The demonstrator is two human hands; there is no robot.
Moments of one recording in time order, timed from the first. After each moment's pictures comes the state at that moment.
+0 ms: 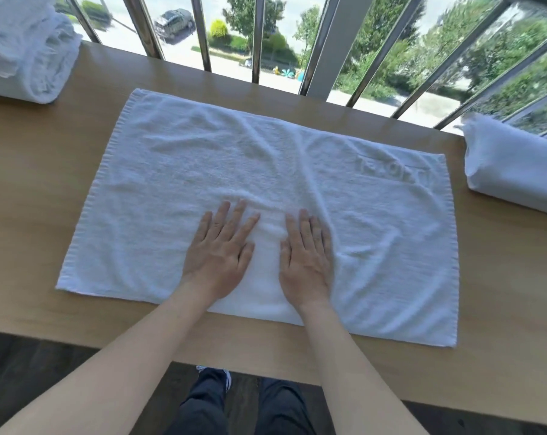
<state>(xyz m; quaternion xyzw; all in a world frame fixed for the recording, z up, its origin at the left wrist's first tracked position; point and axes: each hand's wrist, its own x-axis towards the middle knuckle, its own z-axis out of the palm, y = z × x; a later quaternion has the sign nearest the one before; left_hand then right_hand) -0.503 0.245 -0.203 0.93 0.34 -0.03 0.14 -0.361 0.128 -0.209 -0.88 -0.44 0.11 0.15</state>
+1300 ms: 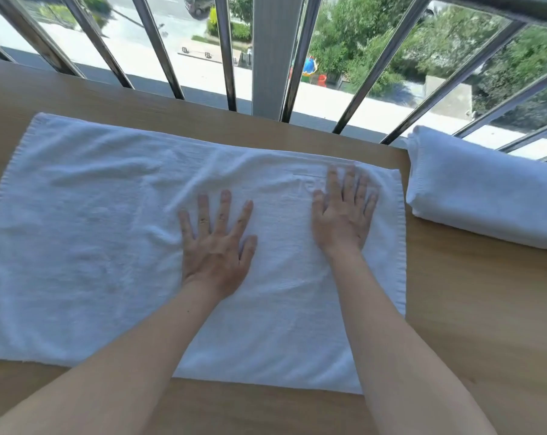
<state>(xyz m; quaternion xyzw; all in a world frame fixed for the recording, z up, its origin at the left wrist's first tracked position) -0.318 0.215 -0.206 0.90 0.42 -0.05 0.09 -0.098 0.144 -0.202 -0.93 -0.33 0.13 0.05</state>
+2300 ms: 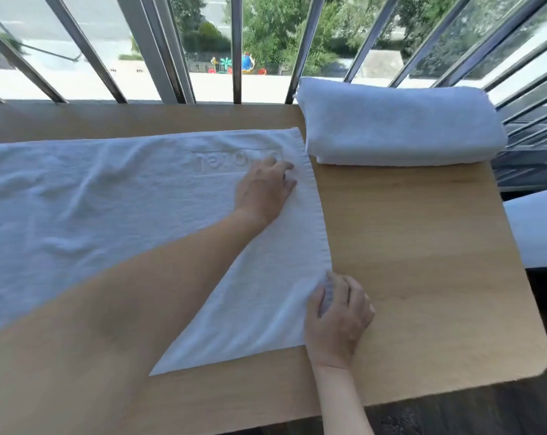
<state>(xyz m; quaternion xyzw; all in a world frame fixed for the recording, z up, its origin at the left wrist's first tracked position) -0.117 0.139 -0.169 0.91 0.28 0.02 0.31 -0.192 -0.093 -0.203 -0.96 -0.15 -0.10 0.23</state>
